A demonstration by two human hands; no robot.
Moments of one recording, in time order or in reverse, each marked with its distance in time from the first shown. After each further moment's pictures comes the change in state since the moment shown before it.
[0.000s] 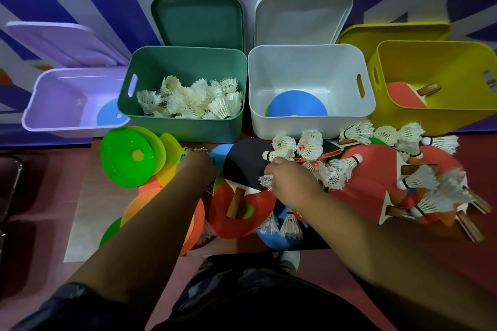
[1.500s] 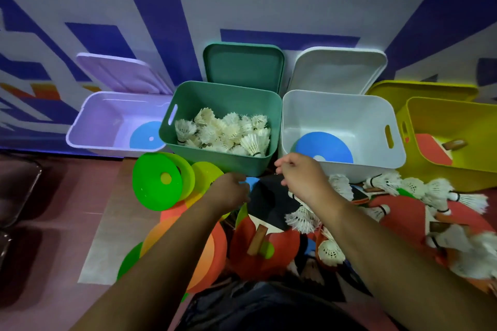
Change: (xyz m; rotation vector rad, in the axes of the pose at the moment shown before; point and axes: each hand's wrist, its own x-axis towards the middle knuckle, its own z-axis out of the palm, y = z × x) left_hand -0.005 -0.006 -0.032 -0.658 -0.193 0.155; right_hand 0.067 -0.057 -0.086 0.833 0.096 0.361
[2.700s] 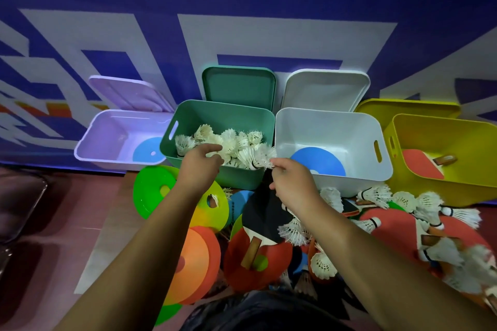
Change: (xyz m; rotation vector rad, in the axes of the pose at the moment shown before) left_hand -0.033 0.047 -0.062 -0.235 0.434 0.190; right_hand -0.012 -0.016 -0.007 0.043 0.071 -0.108
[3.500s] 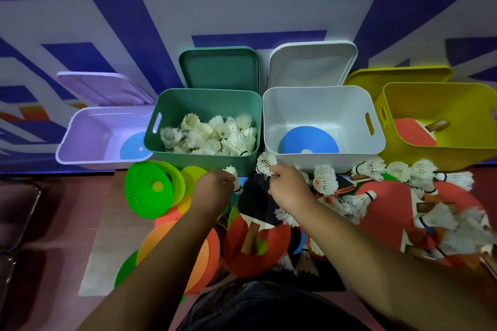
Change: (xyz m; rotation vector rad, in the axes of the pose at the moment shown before) left_hand -0.014 -0.068 0.058 0.484 -0.158 0.224; right_hand 0.004 0.062 0.023 -0.112 -0.083 0.147
